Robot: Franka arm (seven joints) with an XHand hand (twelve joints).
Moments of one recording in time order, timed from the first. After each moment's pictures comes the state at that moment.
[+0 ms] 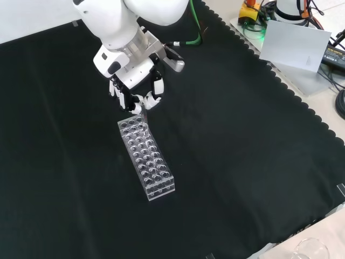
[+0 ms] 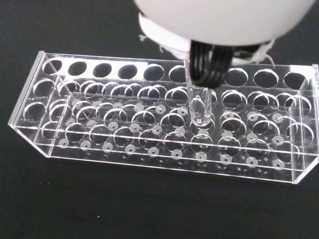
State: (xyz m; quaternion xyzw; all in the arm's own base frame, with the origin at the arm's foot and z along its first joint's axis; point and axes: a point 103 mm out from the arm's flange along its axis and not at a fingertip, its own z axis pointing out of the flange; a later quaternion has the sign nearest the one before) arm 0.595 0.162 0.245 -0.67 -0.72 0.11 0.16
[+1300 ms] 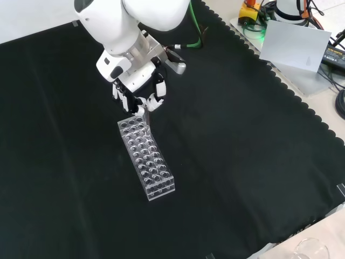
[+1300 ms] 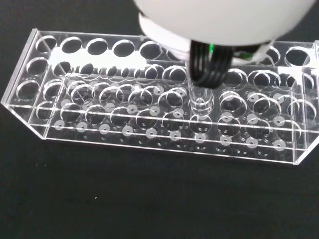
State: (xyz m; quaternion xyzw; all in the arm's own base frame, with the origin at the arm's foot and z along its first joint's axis) arm 0.589 0.162 0.232 -0.67 -0.72 0.12 0.17
